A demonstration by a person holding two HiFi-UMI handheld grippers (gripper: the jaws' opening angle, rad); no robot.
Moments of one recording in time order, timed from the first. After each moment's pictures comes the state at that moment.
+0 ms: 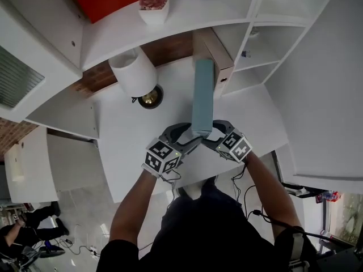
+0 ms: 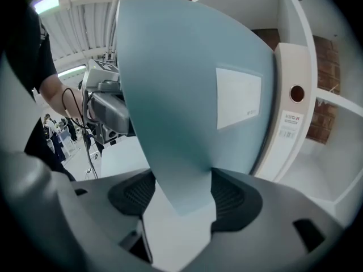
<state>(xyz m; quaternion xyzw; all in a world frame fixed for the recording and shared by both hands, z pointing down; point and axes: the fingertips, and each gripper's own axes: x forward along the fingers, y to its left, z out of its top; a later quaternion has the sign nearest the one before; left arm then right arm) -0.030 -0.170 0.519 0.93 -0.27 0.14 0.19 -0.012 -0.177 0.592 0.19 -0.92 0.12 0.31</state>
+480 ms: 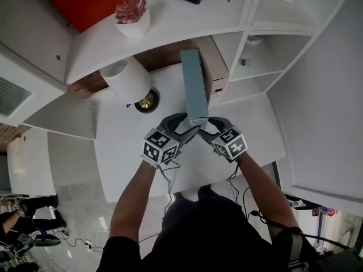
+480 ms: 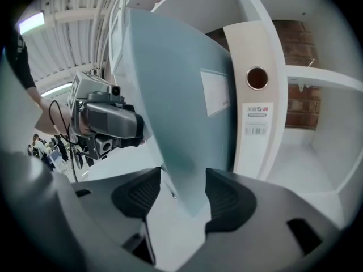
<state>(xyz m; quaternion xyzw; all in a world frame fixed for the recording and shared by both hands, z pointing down) -0.009 -0.249 0.524 0.92 -0.33 0.14 0.18 0.014 -0.252 0.597 0.25 -0.92 0.17 0.25</state>
